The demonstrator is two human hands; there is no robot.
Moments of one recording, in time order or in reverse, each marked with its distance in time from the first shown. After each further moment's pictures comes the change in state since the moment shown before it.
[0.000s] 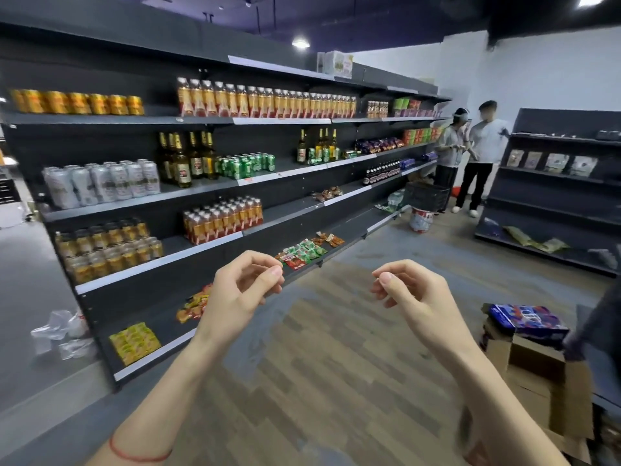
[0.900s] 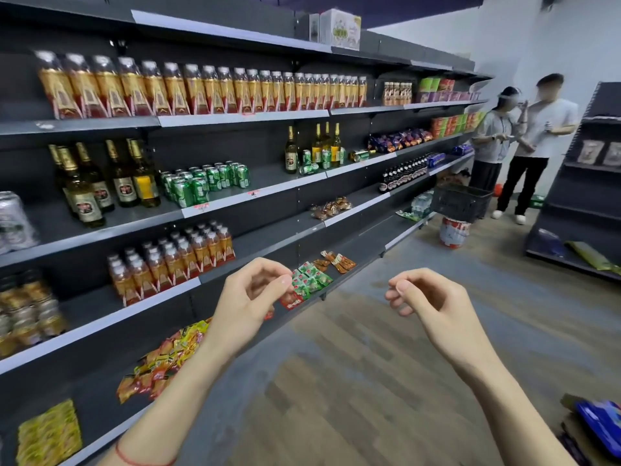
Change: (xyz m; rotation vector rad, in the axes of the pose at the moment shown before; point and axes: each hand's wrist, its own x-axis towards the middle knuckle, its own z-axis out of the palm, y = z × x) left_hand 0.530 -0.263 0.231 0.034 -0.005 -0.081; right_hand 0.528 0.373 -0.077 0.104 -0.016 0.077
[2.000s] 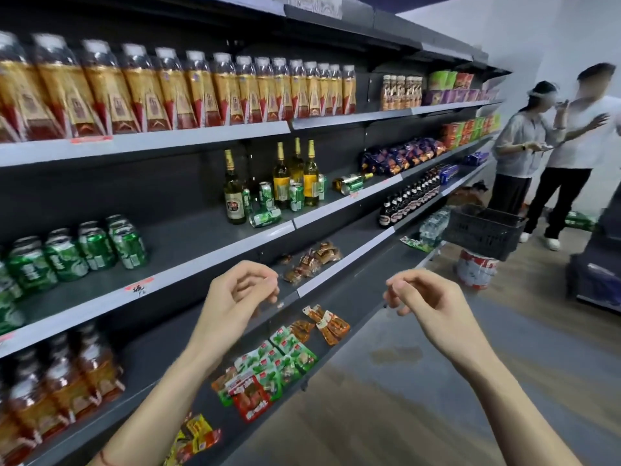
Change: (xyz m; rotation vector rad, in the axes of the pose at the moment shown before) left_hand 0.659 -0.264 0.186 0.013 0.015 -0.011; right_hand 0.656 0.346 -0.067 -0.019 -0.026 -0.016
